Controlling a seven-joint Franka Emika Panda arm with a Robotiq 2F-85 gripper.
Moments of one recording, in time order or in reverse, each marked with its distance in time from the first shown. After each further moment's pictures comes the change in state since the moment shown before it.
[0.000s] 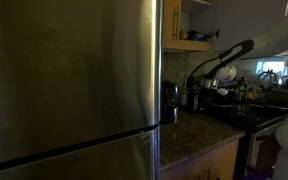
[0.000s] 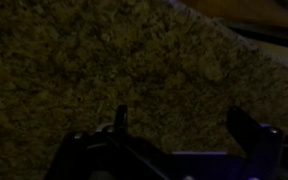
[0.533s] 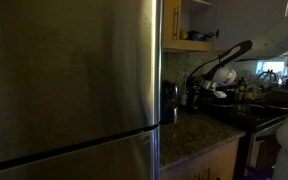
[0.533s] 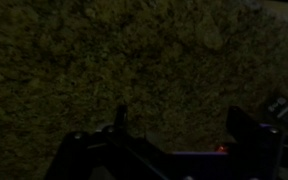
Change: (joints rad) arm 0.014 0.001 0.002 -0.036 0.144 0.130 0.026
